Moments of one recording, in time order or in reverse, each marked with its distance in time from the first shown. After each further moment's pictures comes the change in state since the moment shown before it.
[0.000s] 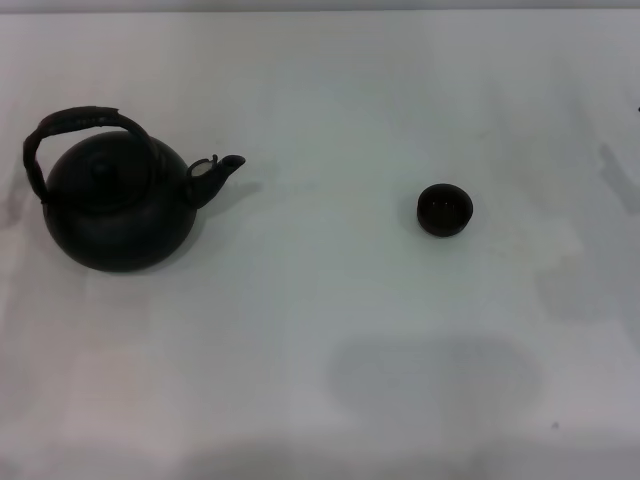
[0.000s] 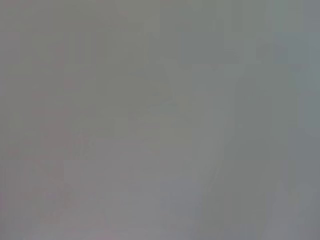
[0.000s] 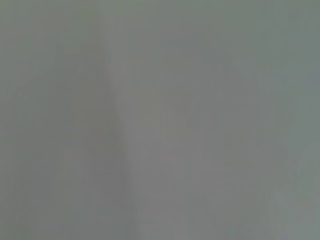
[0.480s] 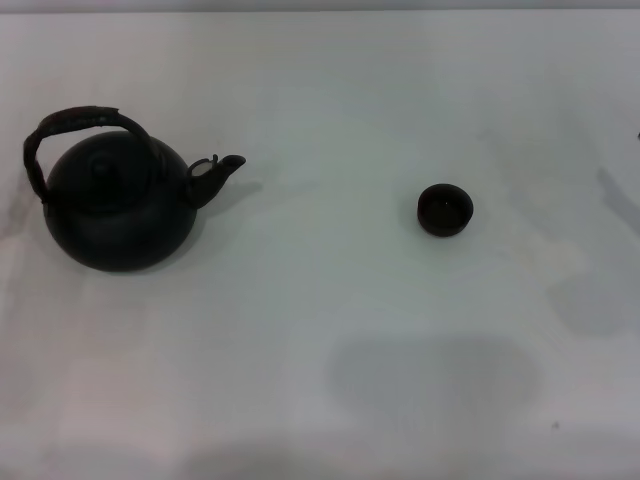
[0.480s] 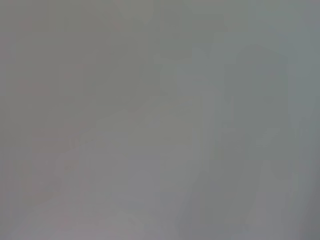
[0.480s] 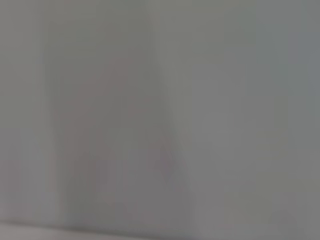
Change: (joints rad) left arm 0.022 0.006 0.000 0.007 0.056 -0.005 -0.026; right arm -0.108 -0.035 -0.152 -0.220 -0.097 0.021 0.195
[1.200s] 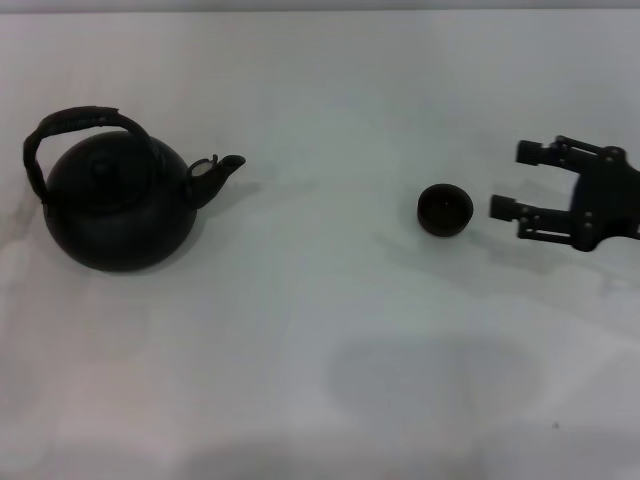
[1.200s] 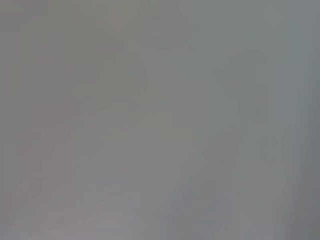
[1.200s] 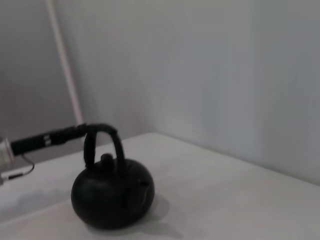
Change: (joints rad) left arm 0.014 0.000 -0.002 0.017 0.043 -0.016 -0.002; right arm 0.119 0.016 0.002 -0.337 -0.617 0.134 0.387
